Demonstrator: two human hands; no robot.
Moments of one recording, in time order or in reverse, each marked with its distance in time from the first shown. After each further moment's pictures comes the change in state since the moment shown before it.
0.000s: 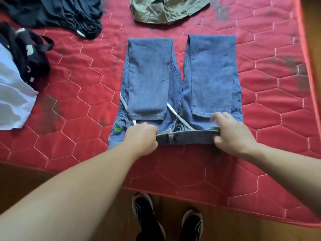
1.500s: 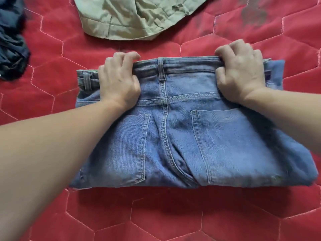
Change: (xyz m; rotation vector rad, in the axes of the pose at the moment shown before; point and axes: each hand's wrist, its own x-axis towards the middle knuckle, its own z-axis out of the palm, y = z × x) left_hand 0.414 -0.096 -0.078 -0.212 0.568 -0.069; right_hand 0.421 0.086 -0.032 -0.126 0.353 0.010
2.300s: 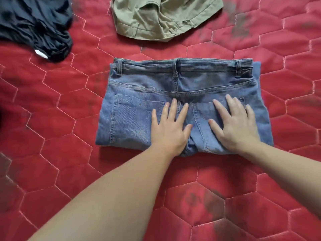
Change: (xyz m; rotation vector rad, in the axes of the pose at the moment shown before) left_hand -0.181 0.101 -0.021 0.048 -0.416 0.020; right_hand -0.183 -0.032 -0.032 -0.077 -0.248 0.084
